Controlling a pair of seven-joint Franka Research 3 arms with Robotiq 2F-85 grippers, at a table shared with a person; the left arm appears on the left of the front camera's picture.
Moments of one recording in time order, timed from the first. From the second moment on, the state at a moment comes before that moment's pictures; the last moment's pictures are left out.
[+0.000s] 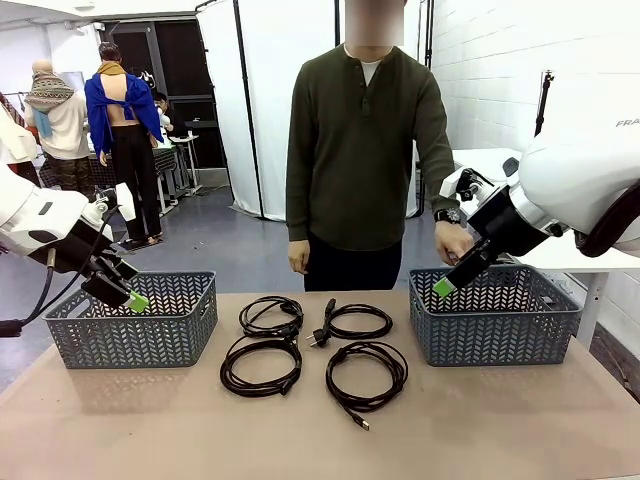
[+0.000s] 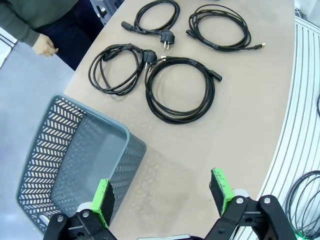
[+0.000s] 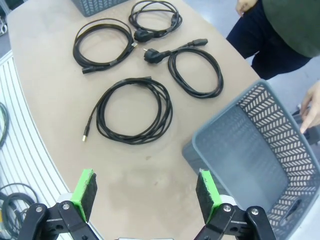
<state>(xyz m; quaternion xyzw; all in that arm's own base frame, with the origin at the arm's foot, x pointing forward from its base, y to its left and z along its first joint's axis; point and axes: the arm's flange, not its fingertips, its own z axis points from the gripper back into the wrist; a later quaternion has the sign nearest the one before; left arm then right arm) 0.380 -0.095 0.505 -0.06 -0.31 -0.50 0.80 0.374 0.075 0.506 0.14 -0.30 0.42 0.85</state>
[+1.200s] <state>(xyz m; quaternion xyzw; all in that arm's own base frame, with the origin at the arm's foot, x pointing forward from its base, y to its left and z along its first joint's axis) 0.380 -0.095 0.505 -0.06 -0.31 -0.50 0.80 0.374 0.075 0.506 0.14 -0.30 0.42 0.85</state>
